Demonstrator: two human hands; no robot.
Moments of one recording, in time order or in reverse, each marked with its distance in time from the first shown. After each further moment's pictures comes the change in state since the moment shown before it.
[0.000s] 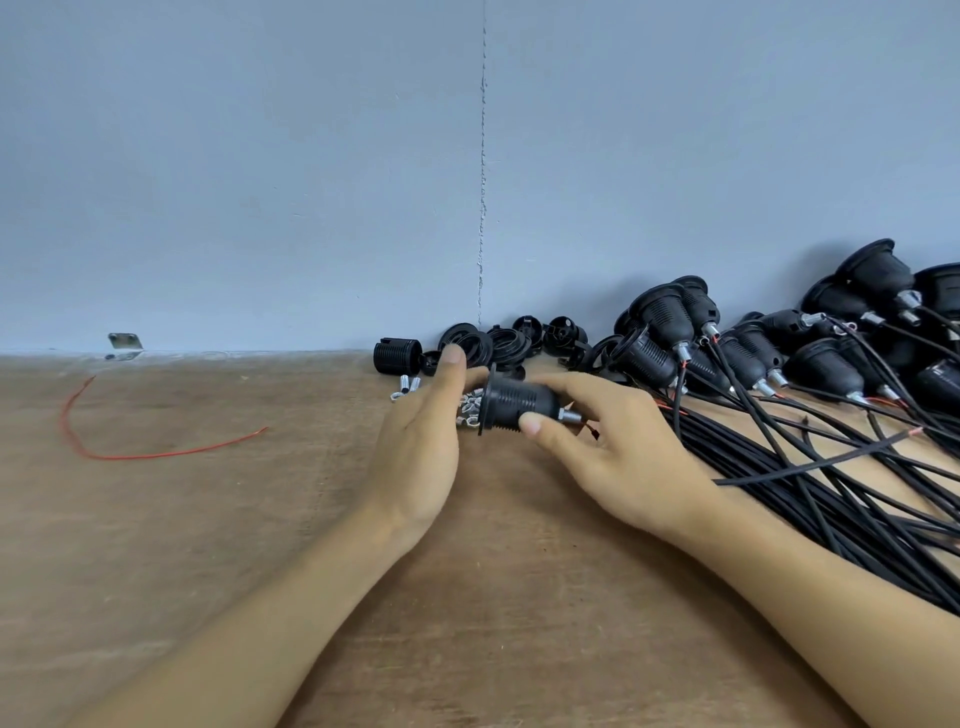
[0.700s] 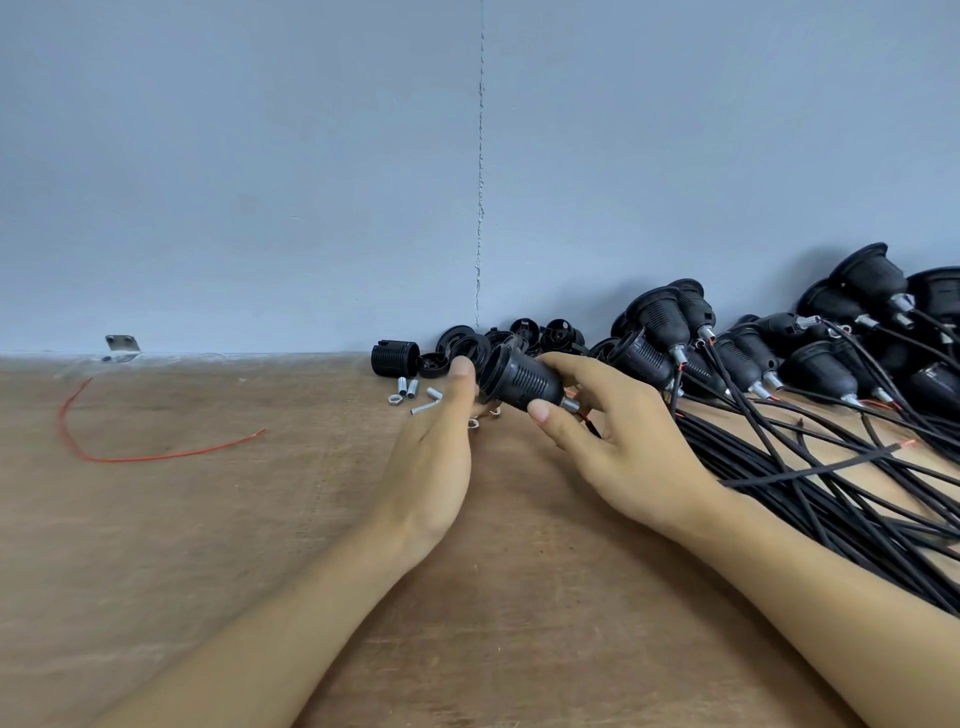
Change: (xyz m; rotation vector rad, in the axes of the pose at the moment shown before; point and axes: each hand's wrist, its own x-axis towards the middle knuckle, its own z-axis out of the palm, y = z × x) left_hand -0.004 -0.003 0.008 0.055 -0.088 -0.006; right_hand 0.001 -0.002 -0.005 0.011 0.075 -0.042
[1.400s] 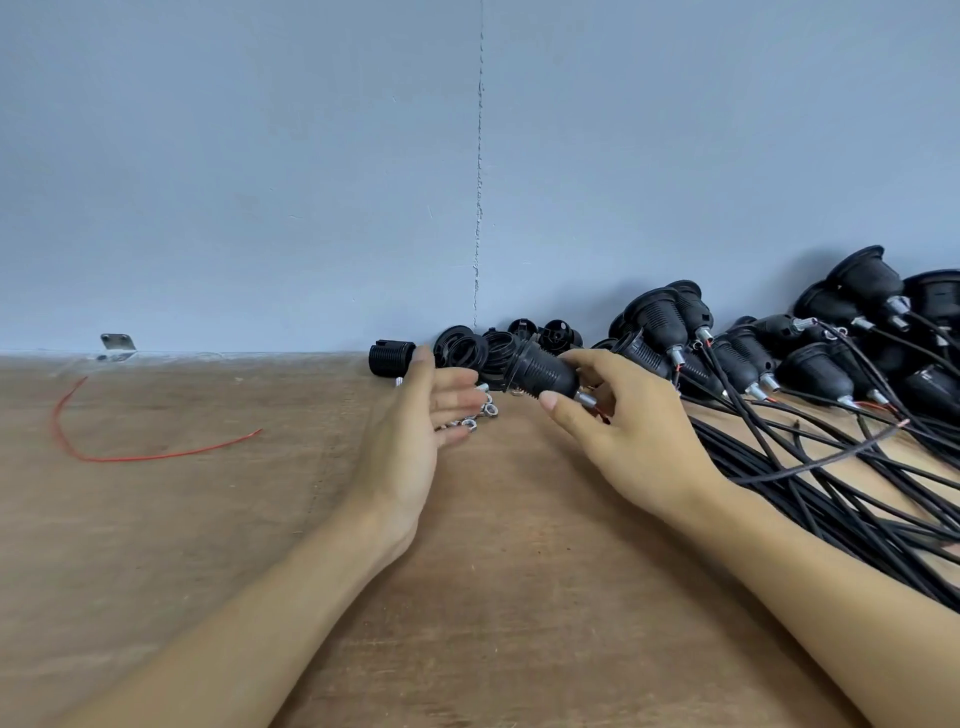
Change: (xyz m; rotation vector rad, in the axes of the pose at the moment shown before) left_hand 0.009 0.002 -0.008 -0.206 0.200 -0.088; right_hand 0.005 0.016 -0.003 -0.105 0.076 0.145
